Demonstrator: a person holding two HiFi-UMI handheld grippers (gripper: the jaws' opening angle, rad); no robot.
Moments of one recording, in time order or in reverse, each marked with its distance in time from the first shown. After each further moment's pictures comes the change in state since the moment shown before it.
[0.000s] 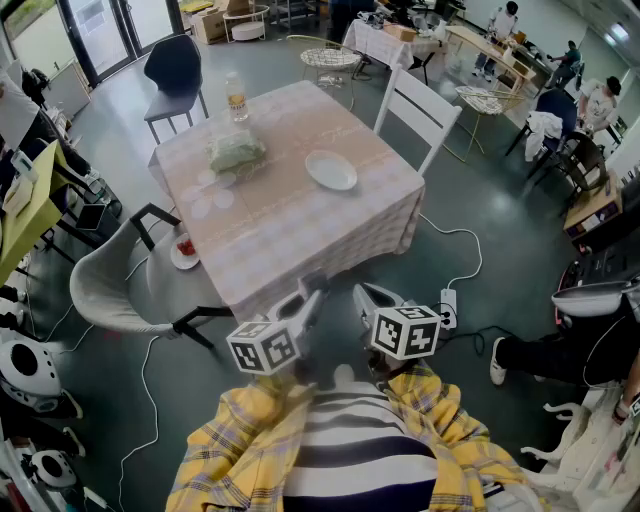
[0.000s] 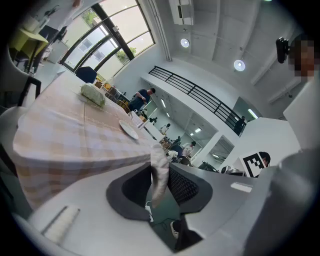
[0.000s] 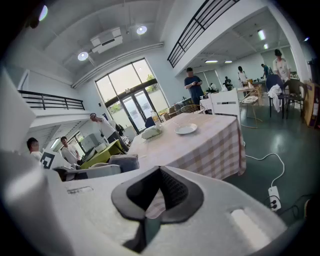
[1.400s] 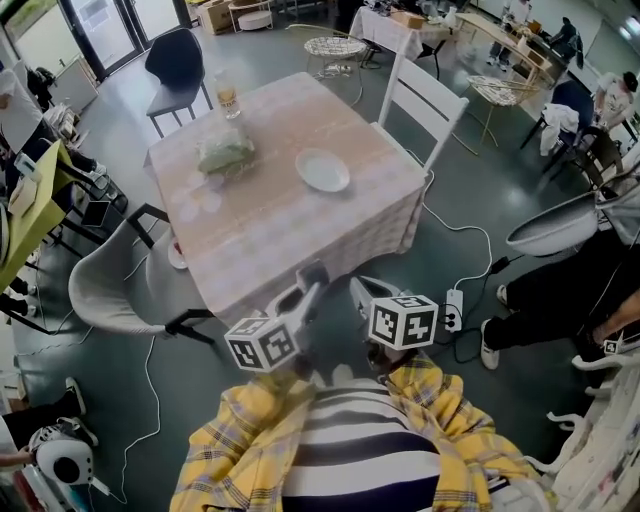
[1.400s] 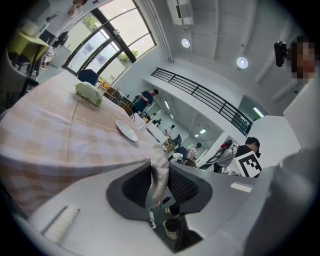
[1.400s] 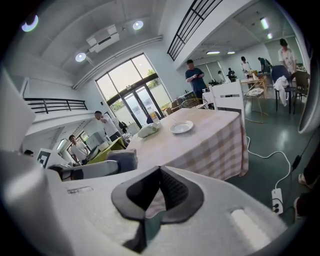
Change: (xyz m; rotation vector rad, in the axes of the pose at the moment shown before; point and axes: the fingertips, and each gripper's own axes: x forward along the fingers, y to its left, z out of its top) left arm 0.065 -0.007 0.018 0.012 -0.045 0.055; right arm 0.033 -0.052 0.033 0.005 0.056 0.067
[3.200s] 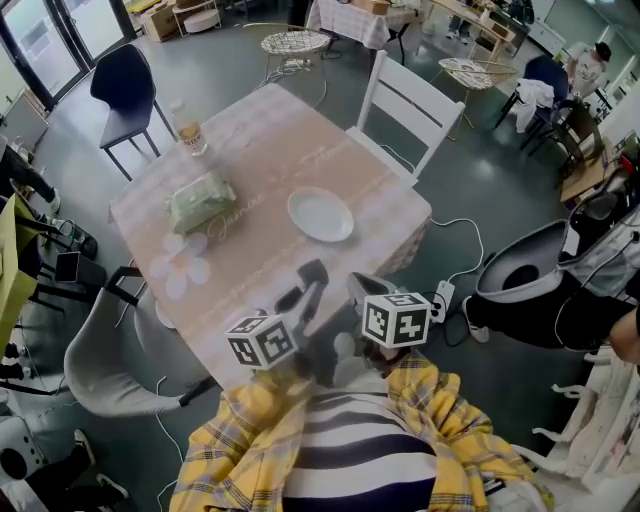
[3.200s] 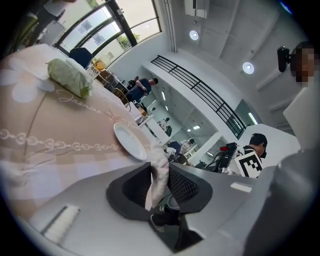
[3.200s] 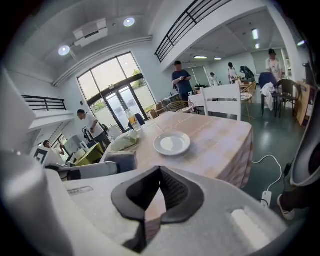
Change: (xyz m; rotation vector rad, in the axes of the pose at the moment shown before) left arm 0.109 0.088 0.087 -0.066 0.136 -0.125; right arm 0.122 -0.034 0.087 0.061 -0.022 -0.196
